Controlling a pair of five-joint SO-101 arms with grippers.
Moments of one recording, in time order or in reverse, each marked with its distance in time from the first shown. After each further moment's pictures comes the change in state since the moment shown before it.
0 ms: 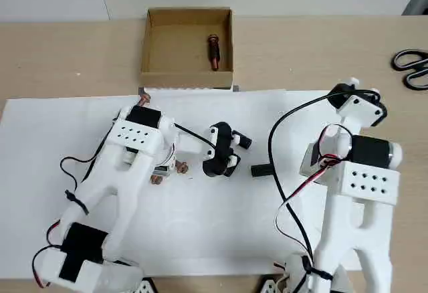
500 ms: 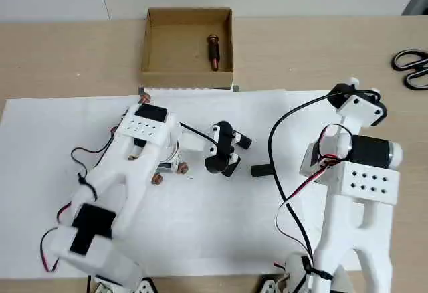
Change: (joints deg) left arm 0.3 10.3 -1.9 -4.4 0.0; right arm 0.0 0.0 0.0 -0.6 0.0
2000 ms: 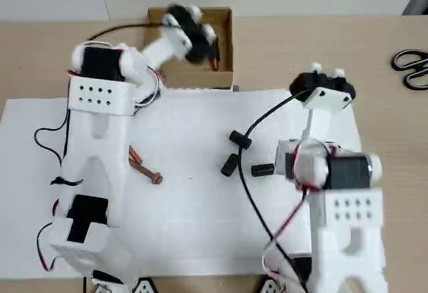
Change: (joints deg) left arm -8.6 1.2 -52.3 27.5 43.7; right arm -15.4 -11.3 -1.9 -2.5 0.1
